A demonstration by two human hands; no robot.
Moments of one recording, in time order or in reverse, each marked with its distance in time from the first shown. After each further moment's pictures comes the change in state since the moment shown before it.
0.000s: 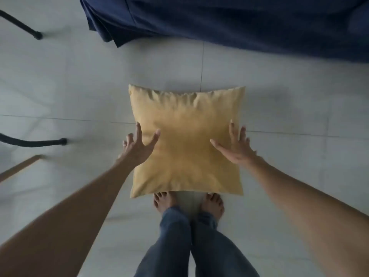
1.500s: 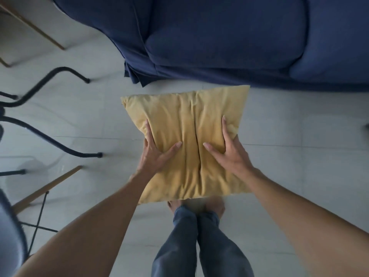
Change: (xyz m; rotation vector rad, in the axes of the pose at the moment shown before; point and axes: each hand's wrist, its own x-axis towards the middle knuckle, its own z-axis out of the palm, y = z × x) left_hand -0.194 0.059 -0.096 -0.408 0.178 0.401; right_hand -0.209 -0.063 -0.073 0.195 0.382 -0.407
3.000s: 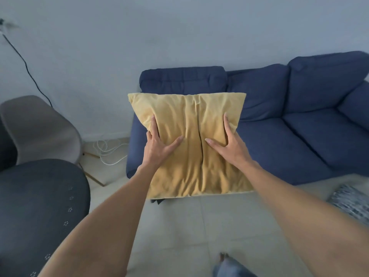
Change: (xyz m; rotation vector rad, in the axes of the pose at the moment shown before) left_hand -0.104 0.485 -0.269 0.132 0.225 0.590; right_hand -0.117 -0.332 -0.401 0.196 0.533 -0.260
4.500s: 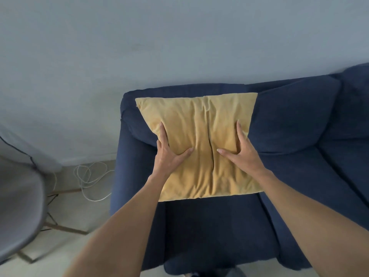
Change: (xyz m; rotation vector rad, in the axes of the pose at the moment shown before) left_hand 0.473 -0.033 0.124 -0.099 -0.114 -0.077; right_hand 0.482 0.072 0.051 0.109 -0.079 0.137
